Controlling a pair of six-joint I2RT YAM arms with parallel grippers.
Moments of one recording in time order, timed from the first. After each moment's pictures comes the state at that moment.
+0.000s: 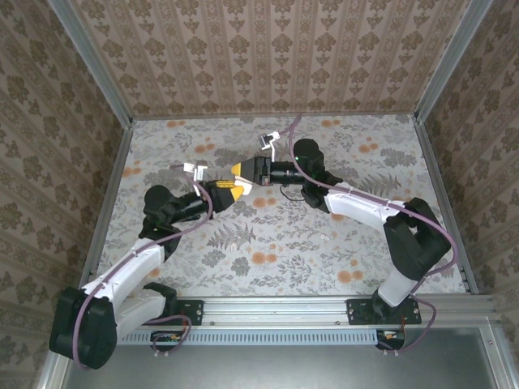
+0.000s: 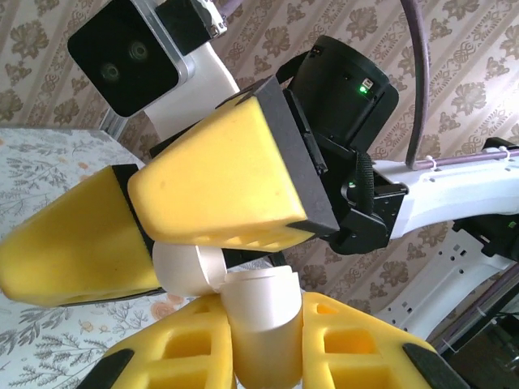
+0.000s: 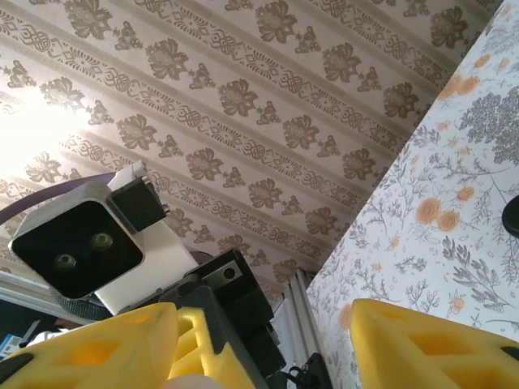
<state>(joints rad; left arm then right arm) -0.40 1.01 0.47 0.73 0.92 -0.75 0.61 1.68 1.10 0.55 -0.77 1.01</state>
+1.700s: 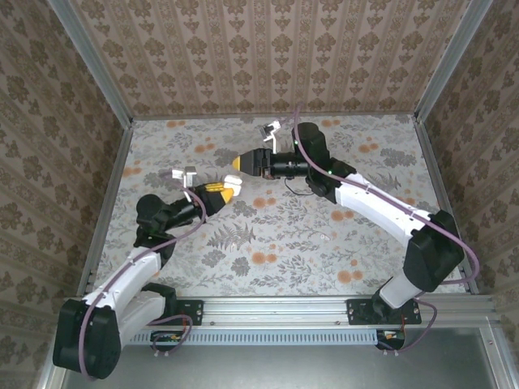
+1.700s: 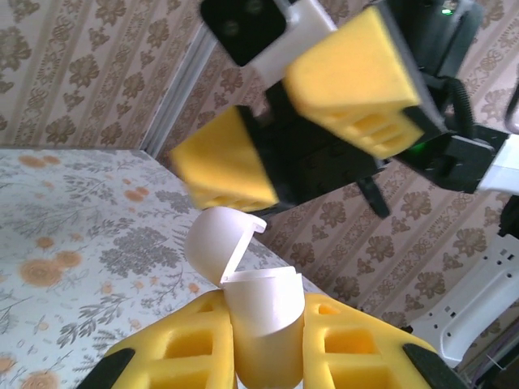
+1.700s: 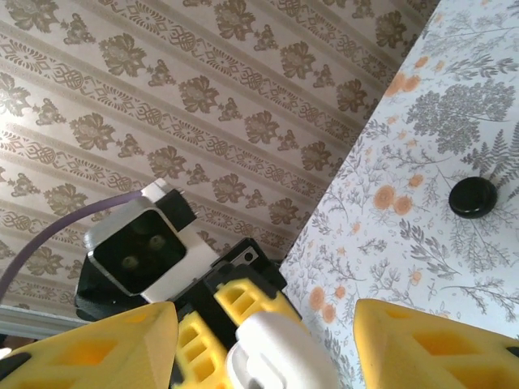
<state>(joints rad) -0.29 0.93 0.37 0.76 0.91 -0.71 0.62 1.55 1.30 0.01 -0.67 0.83</state>
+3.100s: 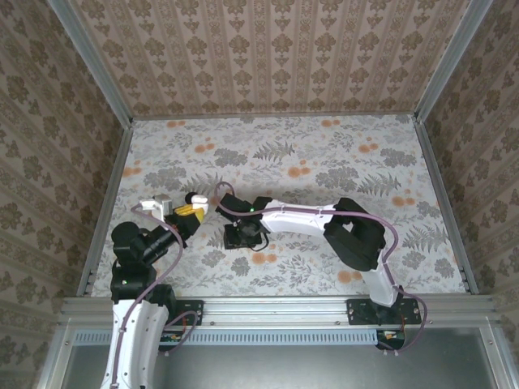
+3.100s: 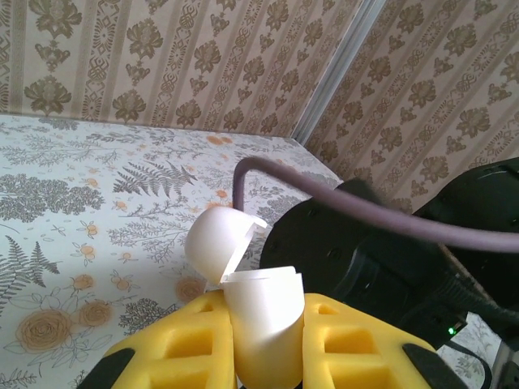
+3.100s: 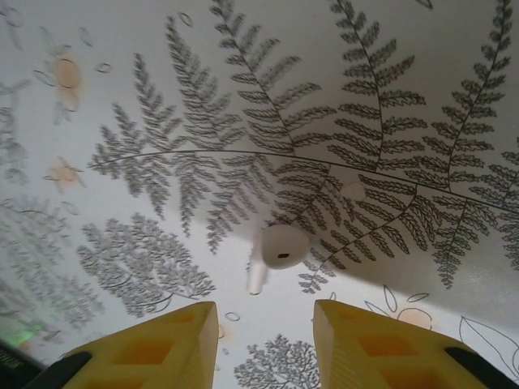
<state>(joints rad) -0.03 0.30 0.35 -0.15 0.80 -0.36 1.01 2.06 1.50 -0.66 -0.13 0.89</state>
